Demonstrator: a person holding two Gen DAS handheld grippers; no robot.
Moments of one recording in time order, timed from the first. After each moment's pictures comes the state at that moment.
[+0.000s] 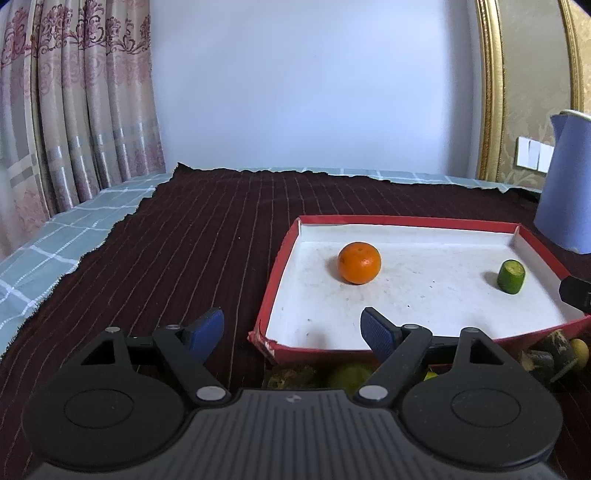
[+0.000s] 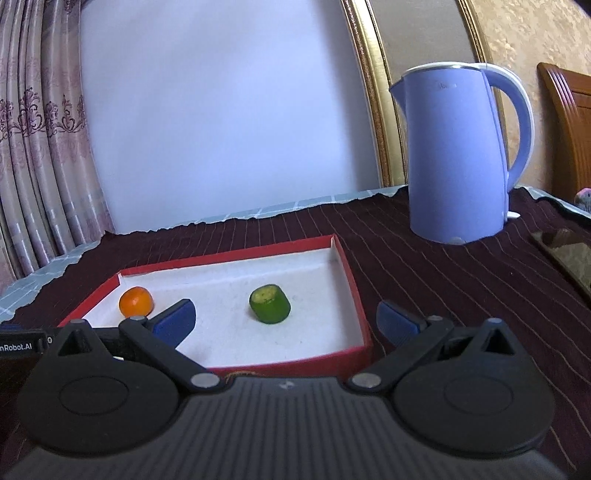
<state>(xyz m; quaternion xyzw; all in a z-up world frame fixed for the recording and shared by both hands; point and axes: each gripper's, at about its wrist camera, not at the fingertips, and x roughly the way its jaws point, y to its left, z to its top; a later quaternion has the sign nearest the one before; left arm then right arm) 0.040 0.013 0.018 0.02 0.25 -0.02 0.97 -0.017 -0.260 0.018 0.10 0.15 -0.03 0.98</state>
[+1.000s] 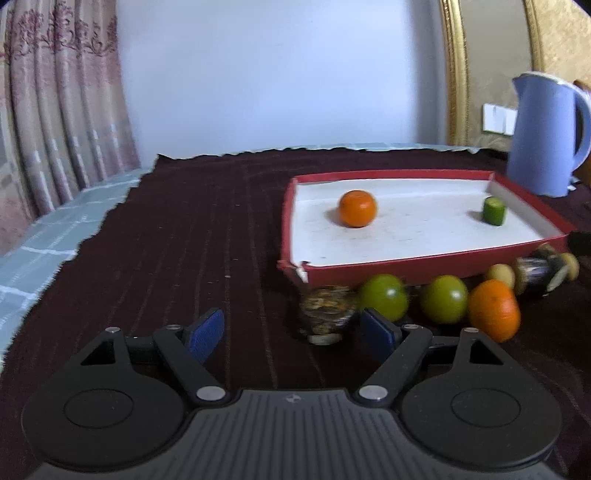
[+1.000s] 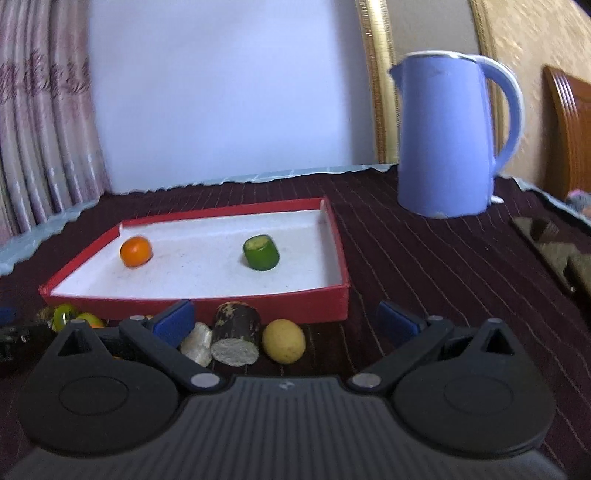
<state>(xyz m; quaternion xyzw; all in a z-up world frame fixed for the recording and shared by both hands) 0.014 0.047 -0.007 0.07 0.27 -0.06 0.96 -0.049 -0.265 0.010 0.09 0.20 -0.04 0.98</state>
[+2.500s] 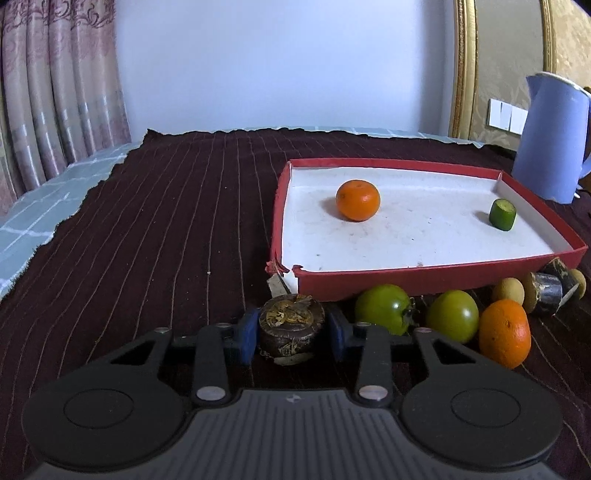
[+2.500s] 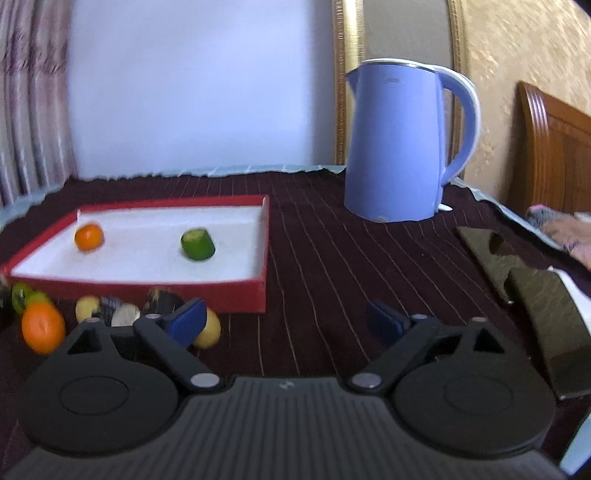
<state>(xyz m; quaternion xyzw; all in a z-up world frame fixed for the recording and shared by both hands) 0.042 0.046 -0.011 0.04 0.31 -0.08 0.95 -0.065 -0.282 0.014 0.00 0.22 -0.07 0.97</state>
